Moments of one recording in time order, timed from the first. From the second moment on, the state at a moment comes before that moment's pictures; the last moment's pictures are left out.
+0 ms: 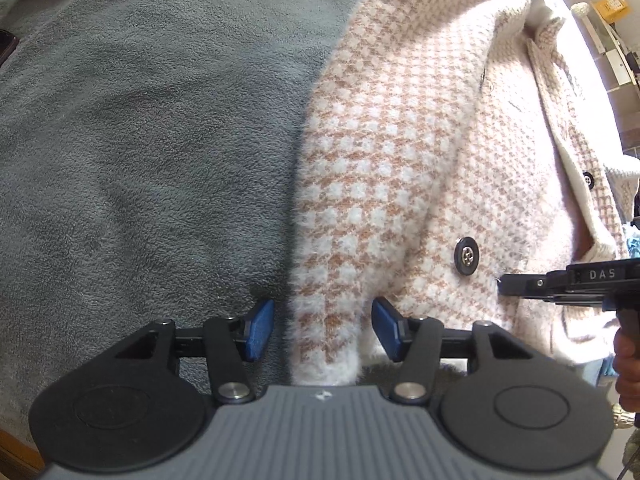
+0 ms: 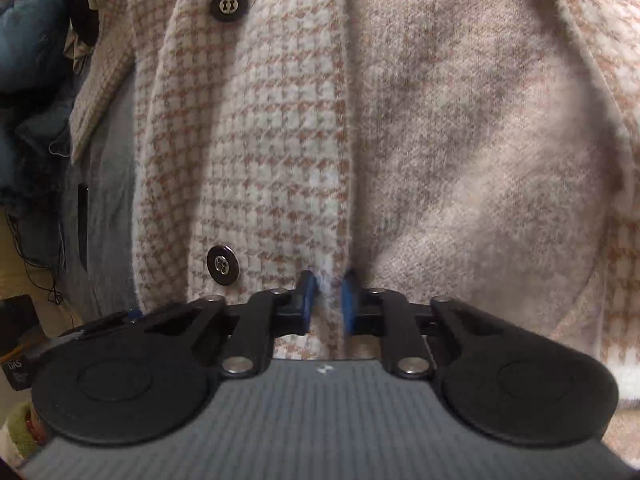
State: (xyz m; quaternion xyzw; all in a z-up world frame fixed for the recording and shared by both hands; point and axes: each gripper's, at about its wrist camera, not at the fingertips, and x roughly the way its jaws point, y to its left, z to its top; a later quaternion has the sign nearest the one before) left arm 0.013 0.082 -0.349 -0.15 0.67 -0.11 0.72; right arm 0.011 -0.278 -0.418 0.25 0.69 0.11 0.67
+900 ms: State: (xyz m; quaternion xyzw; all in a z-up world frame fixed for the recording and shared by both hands) left arm 0.062 0.085 -0.431 -0.18 0.64 -0.14 0.74; right arm -0.016 -0.239 -0.379 0.04 0.66 -0.04 0.75
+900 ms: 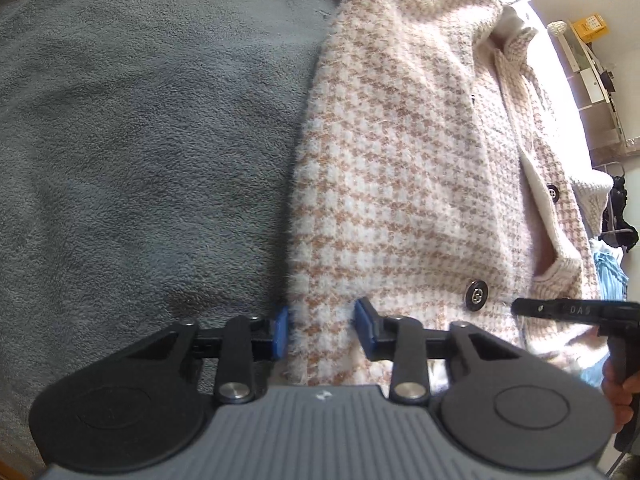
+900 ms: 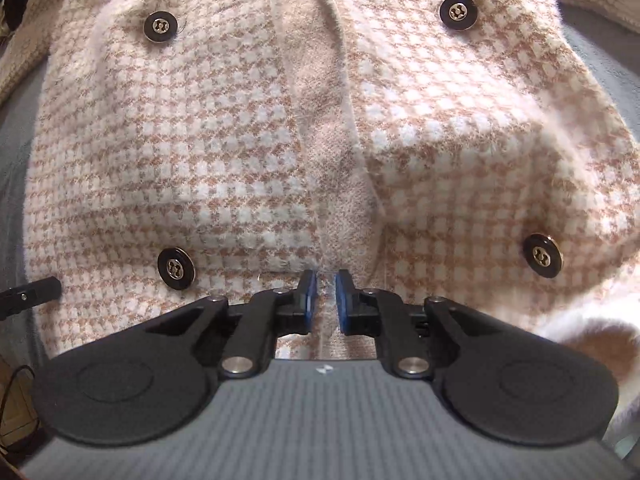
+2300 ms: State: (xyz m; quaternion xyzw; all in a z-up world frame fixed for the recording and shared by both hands) left arm 0.009 0.122 -0.398 -0.31 0.60 -0.13 0.72; right arm 0.118 -0.096 -0.329 -0.04 0.56 0.24 0.79
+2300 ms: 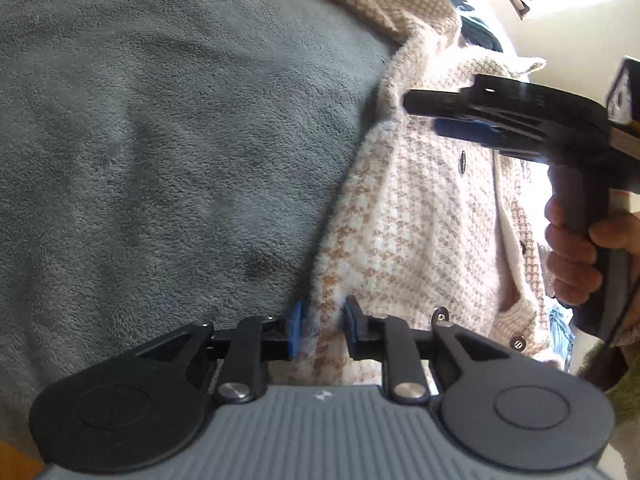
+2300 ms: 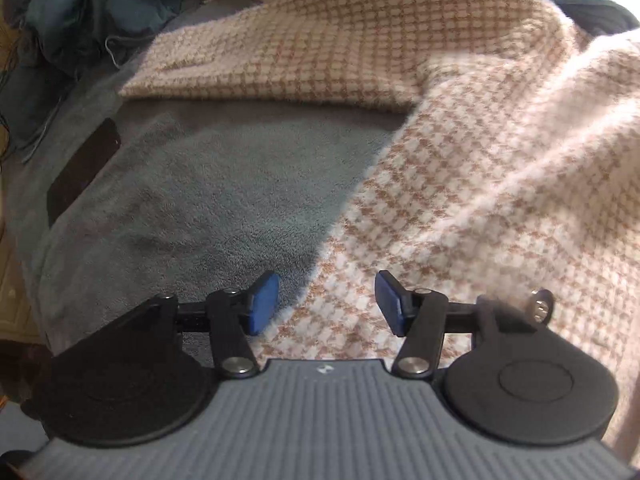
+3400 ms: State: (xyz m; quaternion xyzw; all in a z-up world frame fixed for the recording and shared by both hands) left arm 0.029 0.108 -0.379 -0.22 0.67 -0.12 0.70; right arm -0.058 -0.313 -0.377 0.18 0.64 -0.06 0.75
